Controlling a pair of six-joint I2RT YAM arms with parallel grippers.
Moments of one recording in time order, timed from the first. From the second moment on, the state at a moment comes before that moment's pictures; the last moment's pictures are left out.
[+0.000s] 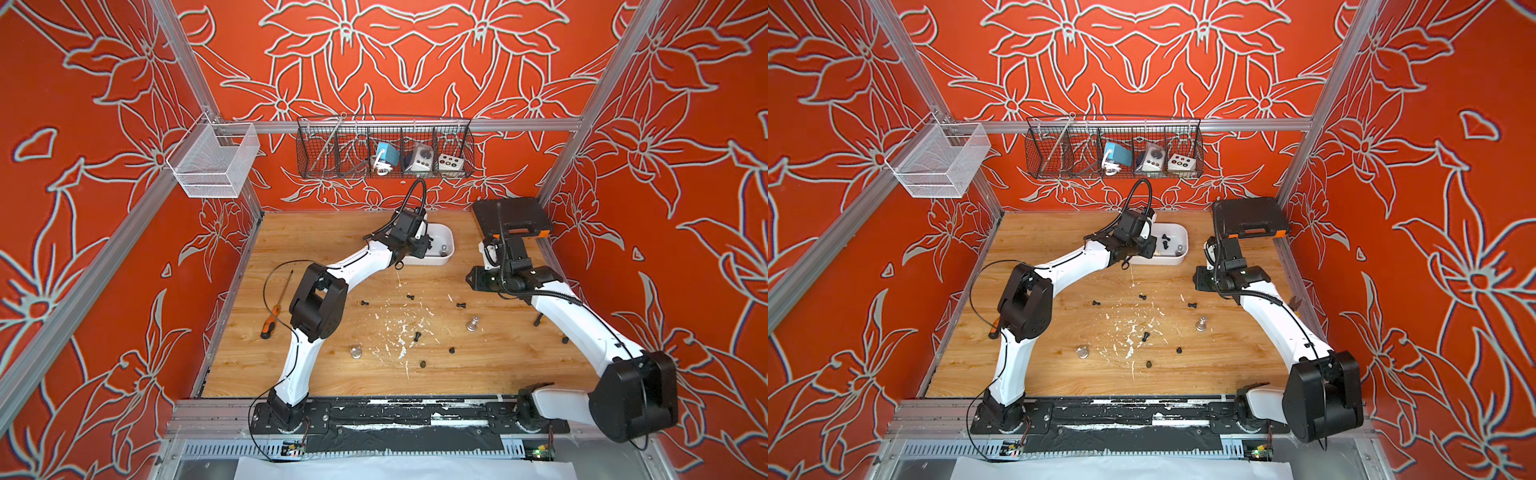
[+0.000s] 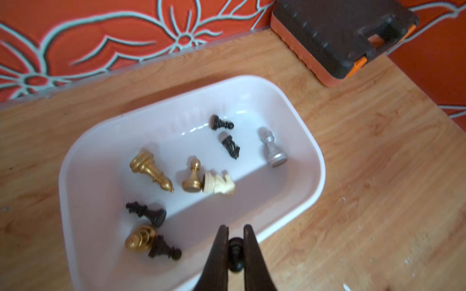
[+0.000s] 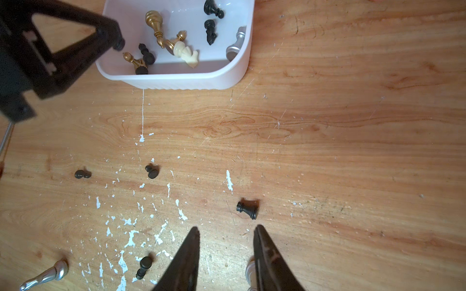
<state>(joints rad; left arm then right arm) -0.57 2.21 1.88 -0.33 -0.01 -0.17 0.26 1.29 0.99 -0.62 -0.16 0.26</state>
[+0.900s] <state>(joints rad) -0.52 2.47 2.16 -0.33 -0.01 -0.22 0.26 1.21 0.96 -0.67 -0.16 0.26</state>
